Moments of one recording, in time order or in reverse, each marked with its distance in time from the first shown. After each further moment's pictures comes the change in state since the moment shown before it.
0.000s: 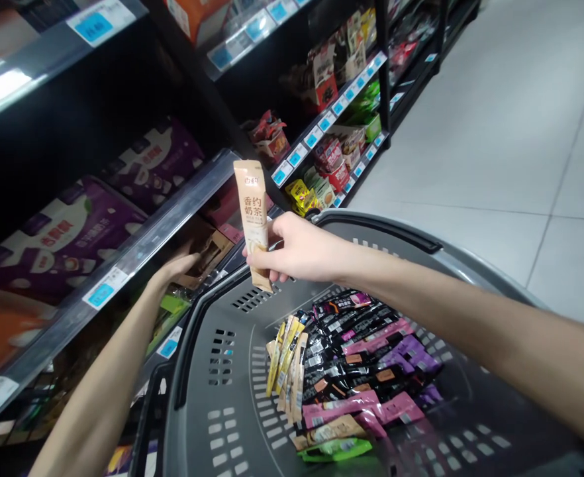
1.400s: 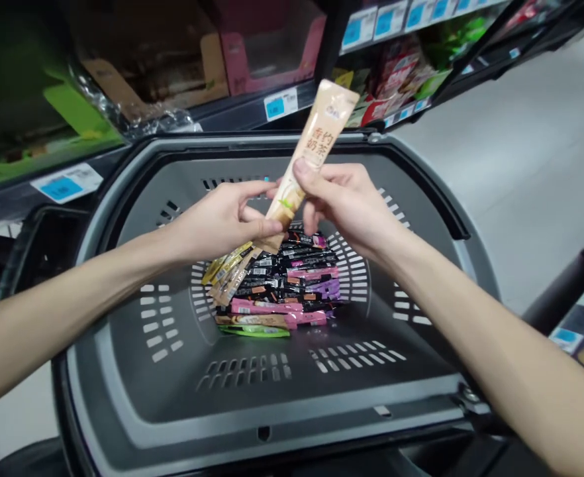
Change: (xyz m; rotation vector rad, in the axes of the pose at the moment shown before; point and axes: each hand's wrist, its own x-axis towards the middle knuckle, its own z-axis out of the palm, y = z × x) left_hand -0.176 0.117 0.053 -1.295 -0.475 0.336; right_hand -0.020 0.048 0.031 -0.073 -0.002 0.313
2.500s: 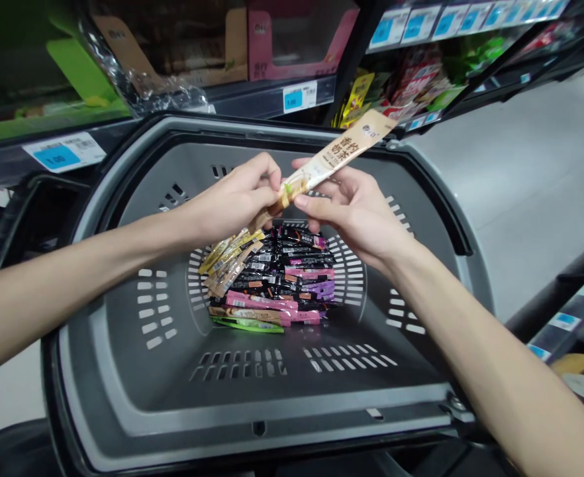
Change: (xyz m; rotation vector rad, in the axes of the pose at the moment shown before) left_hand 0.010 -0.007 0.001 0.006 0.154 0.004; right_hand -0.002 0.001 0.007 0.045 0.010 0.068
